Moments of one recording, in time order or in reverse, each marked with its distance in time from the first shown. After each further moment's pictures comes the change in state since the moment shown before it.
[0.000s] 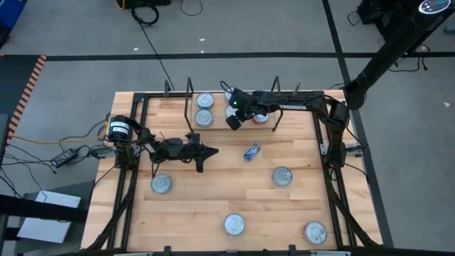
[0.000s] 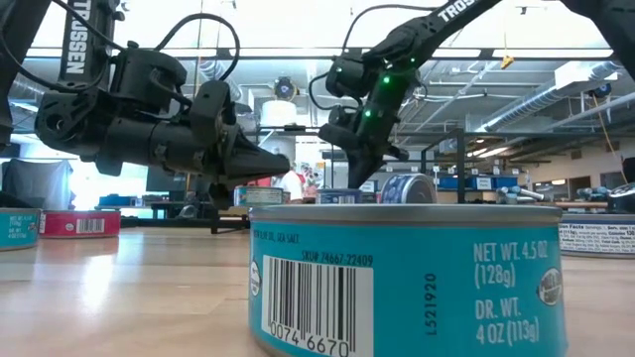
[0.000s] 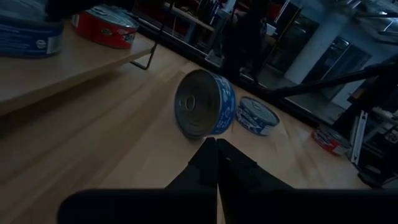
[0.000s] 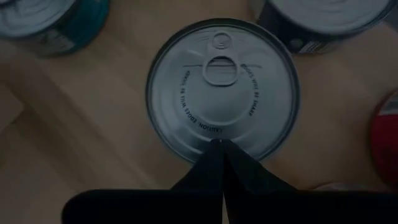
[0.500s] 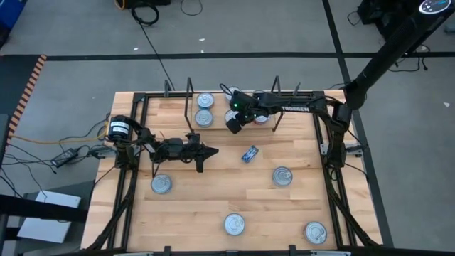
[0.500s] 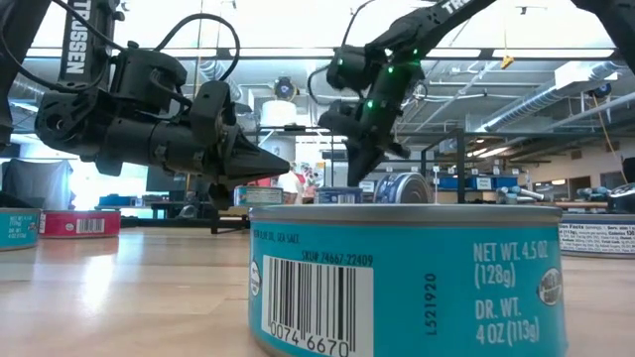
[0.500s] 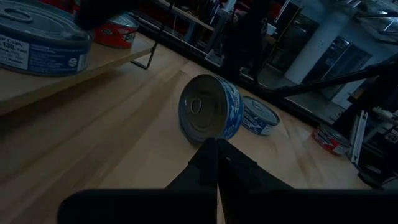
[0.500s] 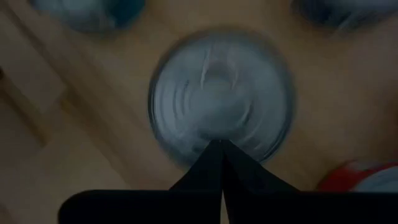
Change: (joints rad) left arm 0.000 0.000 0.000 -0.002 0.000 0.000; right arm 0.022 -0.037 -0.006 -0.036 -0.077 0.033
